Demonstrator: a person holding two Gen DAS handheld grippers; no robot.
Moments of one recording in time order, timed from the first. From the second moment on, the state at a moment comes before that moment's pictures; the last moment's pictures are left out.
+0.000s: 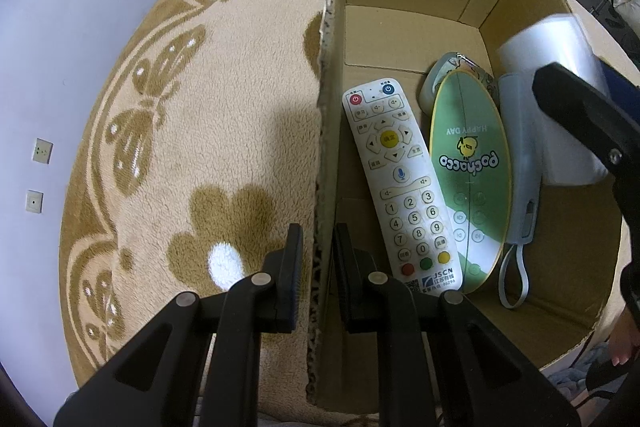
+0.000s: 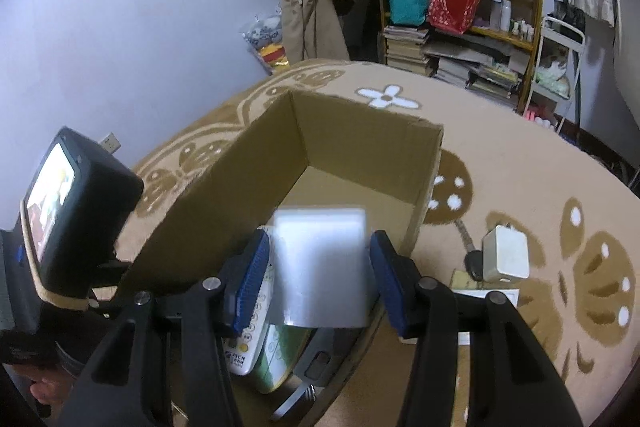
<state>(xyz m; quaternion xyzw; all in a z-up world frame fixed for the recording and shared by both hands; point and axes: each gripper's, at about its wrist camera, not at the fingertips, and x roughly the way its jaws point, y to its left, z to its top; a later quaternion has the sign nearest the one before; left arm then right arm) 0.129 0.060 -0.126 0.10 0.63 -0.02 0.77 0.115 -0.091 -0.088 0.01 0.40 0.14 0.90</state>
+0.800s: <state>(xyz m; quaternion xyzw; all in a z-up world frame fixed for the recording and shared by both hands) 0.128 0.059 -0.129 0.10 0.64 -0.02 0.76 0.134 -0.191 -0.104 0.13 0.46 -0.02 0.88</state>
